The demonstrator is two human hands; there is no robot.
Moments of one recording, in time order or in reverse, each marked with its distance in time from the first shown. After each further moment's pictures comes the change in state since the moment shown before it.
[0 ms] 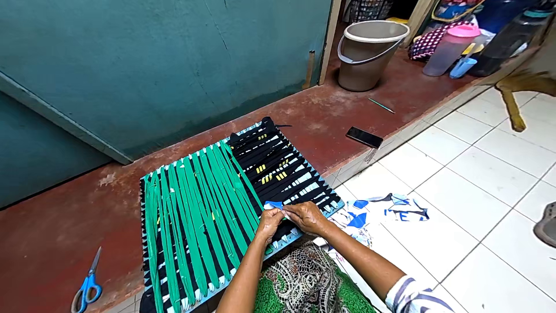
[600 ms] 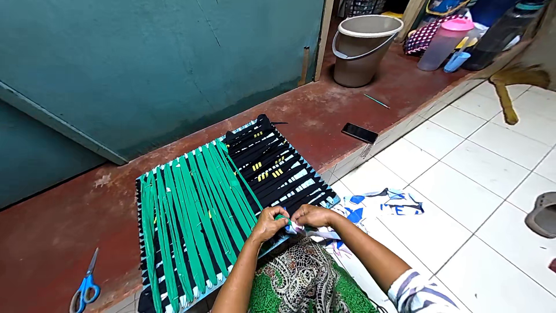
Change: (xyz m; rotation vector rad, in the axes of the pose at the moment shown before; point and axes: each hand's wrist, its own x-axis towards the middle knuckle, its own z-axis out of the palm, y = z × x) left_hand -0.008 0.008 -0.011 0.282 -0.289 0.311; right_hand -0.009 0.005 -0.035 0.558 -0.546 0.333
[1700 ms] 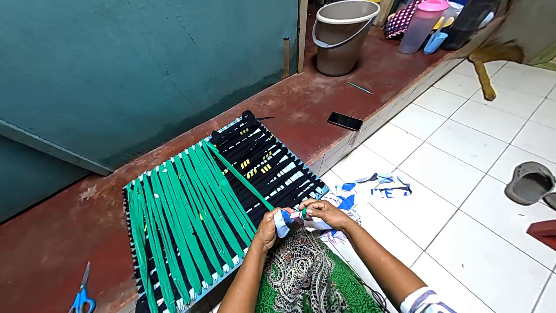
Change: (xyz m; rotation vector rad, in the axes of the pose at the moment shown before) left_hand -0.011 -0.016 0.051 -0.592 0.020 -0.063; right_hand -0.053 0.063 0.023 0.360 0.487 -0.288
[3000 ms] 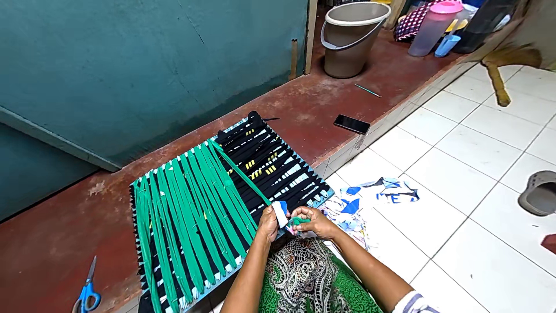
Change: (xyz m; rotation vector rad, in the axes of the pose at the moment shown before) left_hand 0.017 0.016 0.010 -0.113 0.380 -0.197; right_hand 0.012 0.001 0.045 0.240 -0.047 0.102
